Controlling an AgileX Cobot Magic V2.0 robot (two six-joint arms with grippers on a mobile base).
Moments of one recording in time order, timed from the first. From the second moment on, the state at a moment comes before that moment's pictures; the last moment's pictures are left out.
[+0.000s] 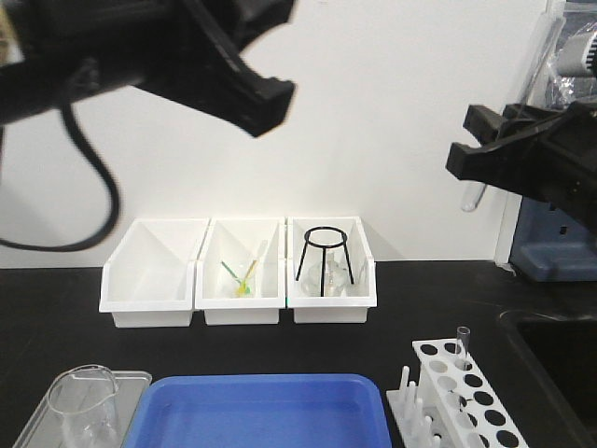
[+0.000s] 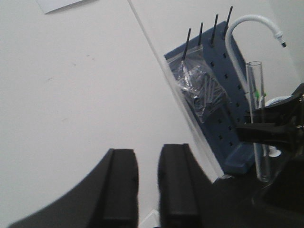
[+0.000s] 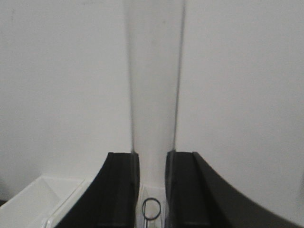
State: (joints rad) left arm -0.80 1.29 -1.63 0.61 0.37 -0.13; right arm 0.30 1.25 -1.14 0.58 -0.12 -0.57
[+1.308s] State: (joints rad) left arm -0.80 1.10 -1.63 0.70 0.55 -0.13; right arm 0.30 1.39 -0.77 0.23 -0.48 -0.21
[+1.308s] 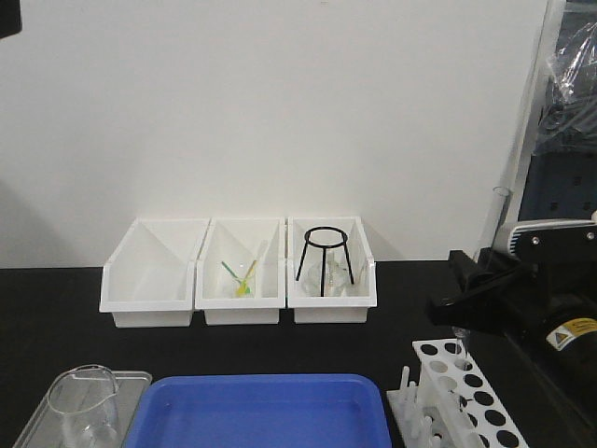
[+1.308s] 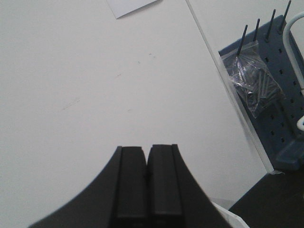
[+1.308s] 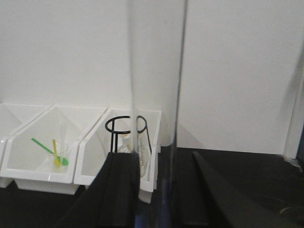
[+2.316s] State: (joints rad) left arm -0.80 1.03 -1.63 0.70 0.57 -0.13; right arm 0.30 1.55 -0.59 0.22 -0.74 -0.16
